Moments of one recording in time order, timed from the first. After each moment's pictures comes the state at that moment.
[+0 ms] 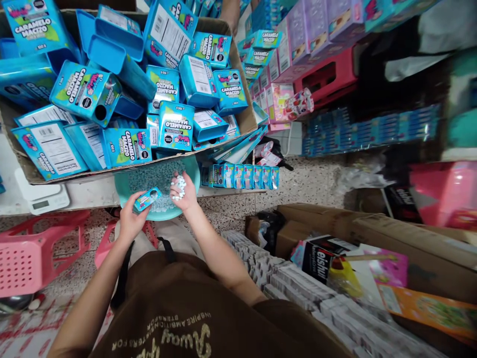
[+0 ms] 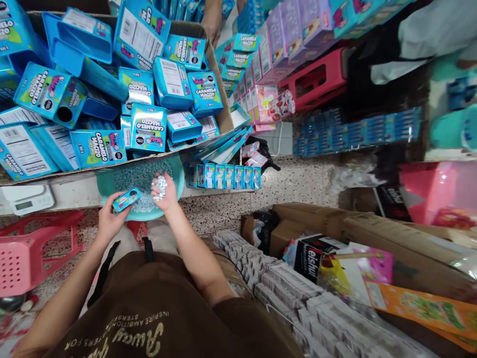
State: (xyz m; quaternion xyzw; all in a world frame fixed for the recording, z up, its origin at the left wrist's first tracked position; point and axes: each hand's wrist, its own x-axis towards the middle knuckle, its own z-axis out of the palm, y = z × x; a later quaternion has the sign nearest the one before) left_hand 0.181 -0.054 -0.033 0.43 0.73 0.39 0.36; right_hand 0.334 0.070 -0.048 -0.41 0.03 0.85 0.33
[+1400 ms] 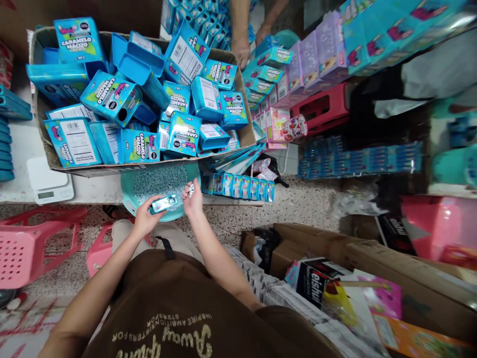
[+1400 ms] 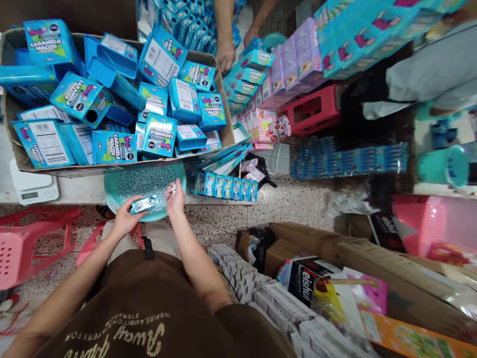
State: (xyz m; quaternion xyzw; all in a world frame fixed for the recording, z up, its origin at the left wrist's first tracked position) left_hand 0.215 -0.054 -0.056 0.35 0.69 0.45 0.45; right_hand 0.343 0.059 -0.047 -0.57 -0.08 0.70 0.42
